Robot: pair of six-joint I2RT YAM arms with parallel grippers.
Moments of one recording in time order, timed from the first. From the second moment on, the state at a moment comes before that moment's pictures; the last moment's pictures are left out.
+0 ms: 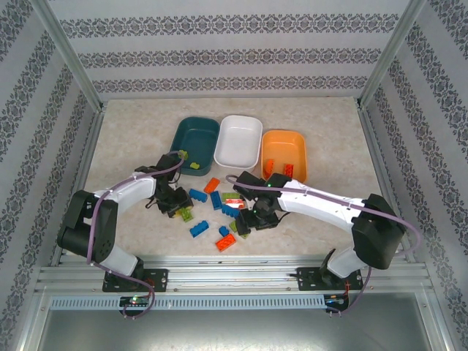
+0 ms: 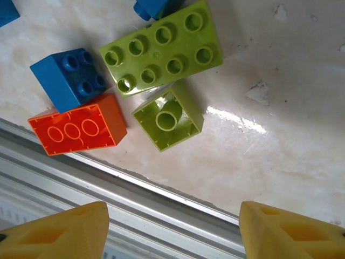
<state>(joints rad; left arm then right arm) -0.28 1.53 0.85 -0.72 0.33 -0.78 0.90 1.52 1.05 -0.98 -0.23 0.63</state>
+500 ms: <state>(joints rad) -0.23 1.45 1.03 -0.80 0.32 -0.71 0.90 1.67 1.01 -0.87 -0.23 0.65</state>
